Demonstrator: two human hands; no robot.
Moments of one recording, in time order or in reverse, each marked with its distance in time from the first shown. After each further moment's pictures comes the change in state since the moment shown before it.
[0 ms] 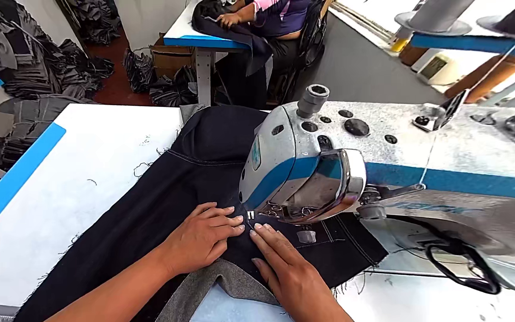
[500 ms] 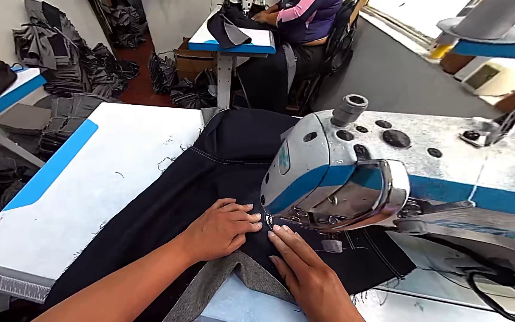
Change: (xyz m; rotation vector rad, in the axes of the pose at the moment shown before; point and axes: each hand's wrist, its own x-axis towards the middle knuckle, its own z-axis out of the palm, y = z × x) left_hand 0.010 -0.006 -0.001 0.020 0.000 -0.001; right_hand 0.006 0.008 0.001 0.063 0.024 0.008
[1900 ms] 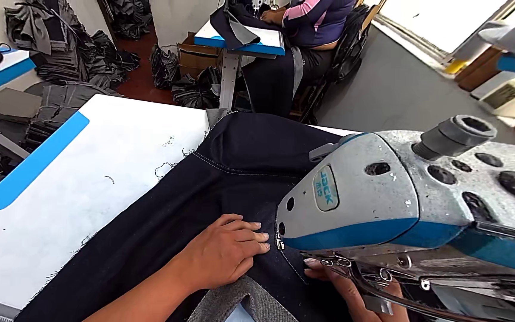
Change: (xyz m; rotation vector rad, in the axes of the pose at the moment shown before) left_hand -0.002 -0.005 0.003 -0.050 0.076 -0.030; right_hand 0.010 0.052 -0.027 0.618 0.023 0.226
